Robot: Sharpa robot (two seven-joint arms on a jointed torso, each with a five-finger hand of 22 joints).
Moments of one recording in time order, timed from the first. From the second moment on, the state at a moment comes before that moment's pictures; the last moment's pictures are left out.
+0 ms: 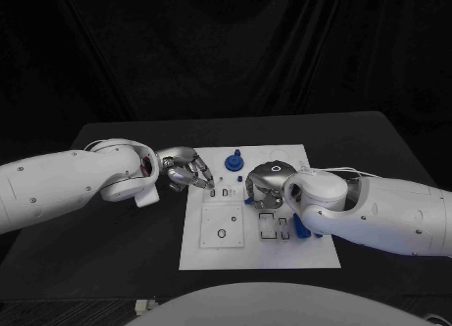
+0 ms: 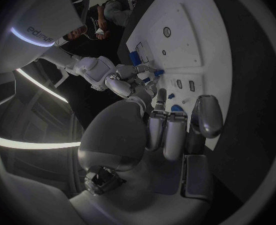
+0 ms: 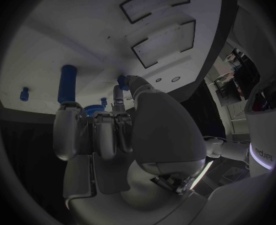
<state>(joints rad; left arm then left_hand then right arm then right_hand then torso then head) 1.29 -0.87 -0.21 1.56 -0.84 0.10 -0.05 1.33 0.07 0.26 -0.02 0.21 0.92 0.11 0.20 0.47 1.46 0.03 1.43 1.31 1.46 -0.02 1.52 1.31 0.08 1.27 0.09 1.29 1.31 1.15 -0.71 -0.21 1.65 -1.77 -0.14 -0.36 1.40 -0.13 0.20 0.16 0.51 0.96 0.07 0.43 0.35 1.47 0.00 1.57 1.31 1.47 -0.06 1.57 1.31 0.05 1.47 0.05 1.38 1.31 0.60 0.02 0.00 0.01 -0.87</state>
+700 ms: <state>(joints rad) 1.28 -0.88 -0.21 1.55 -0.84 0.10 -0.05 1.33 0.07 0.26 -0.02 0.21 0.92 0.11 0.20 0.47 1.45 0.03 1.42 1.31 1.46 -0.02 1.52 1.31 0.08 1.27 0.09 1.29 1.31 1.18 -0.73 -0.21 1.69 -1.96 -0.31 -0.29 1.41 -0.13 0.25 0.13 0.50 0.96 0.07 0.46 0.35 1.46 -0.01 1.57 1.31 1.46 -0.07 1.57 1.31 0.05 1.47 0.04 1.40 1.31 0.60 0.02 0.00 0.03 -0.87</state>
